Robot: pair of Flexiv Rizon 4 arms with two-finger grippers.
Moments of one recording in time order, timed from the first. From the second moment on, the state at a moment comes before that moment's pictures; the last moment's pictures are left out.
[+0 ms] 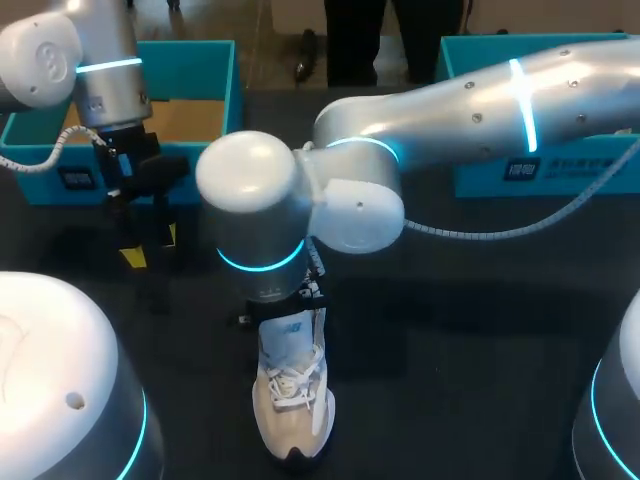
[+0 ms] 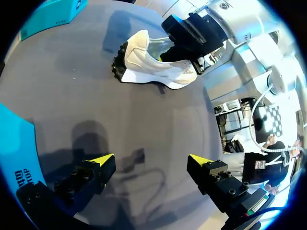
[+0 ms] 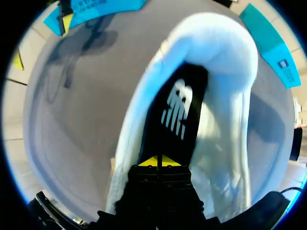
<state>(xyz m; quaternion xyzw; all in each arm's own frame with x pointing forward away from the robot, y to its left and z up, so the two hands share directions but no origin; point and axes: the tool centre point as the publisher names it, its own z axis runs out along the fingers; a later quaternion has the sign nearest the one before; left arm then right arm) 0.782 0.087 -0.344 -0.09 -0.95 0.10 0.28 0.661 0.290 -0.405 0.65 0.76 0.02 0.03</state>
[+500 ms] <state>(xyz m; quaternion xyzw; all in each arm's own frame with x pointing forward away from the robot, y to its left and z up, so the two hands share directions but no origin) 0.781 0.096 -0.342 -0.07 -0.95 0.11 0.27 0.712 0.283 -0.376 0.61 0.76 0.19 0.06</state>
